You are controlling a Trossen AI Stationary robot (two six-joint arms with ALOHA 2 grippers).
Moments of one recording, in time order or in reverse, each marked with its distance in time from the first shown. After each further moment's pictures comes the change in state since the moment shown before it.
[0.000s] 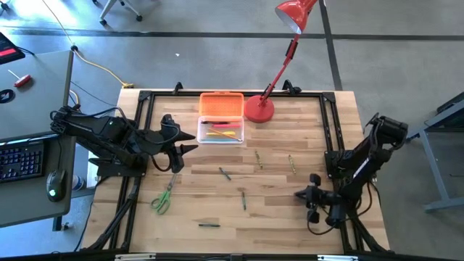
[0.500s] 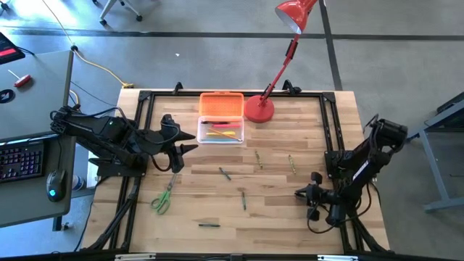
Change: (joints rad) left arm 0.000 0.000 0.000 0.003 -0.006 0.000; right arm 0.017 0.043 -0.019 -0.033 -0.004 0.076
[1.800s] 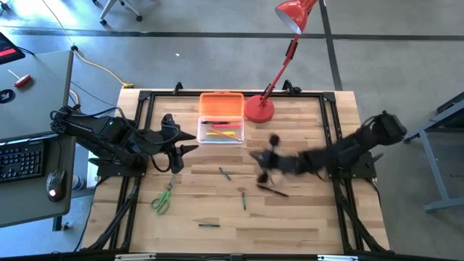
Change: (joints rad) left arm 0.000 0.000 0.001 0.014 0.005 0.049; right arm -0.875 -0.069 0.277 0.630 -0.165 -1.344
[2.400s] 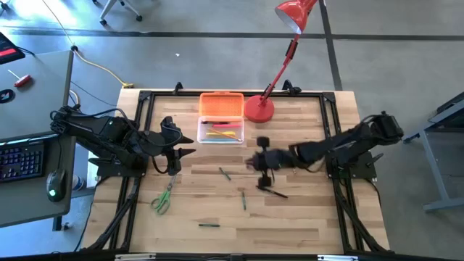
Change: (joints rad) left arm 0.000 0.000 0.000 -0.083 0.073 -0.014; right arm -0.086 0.042 0.168 -0.370 -0.381 -0.035
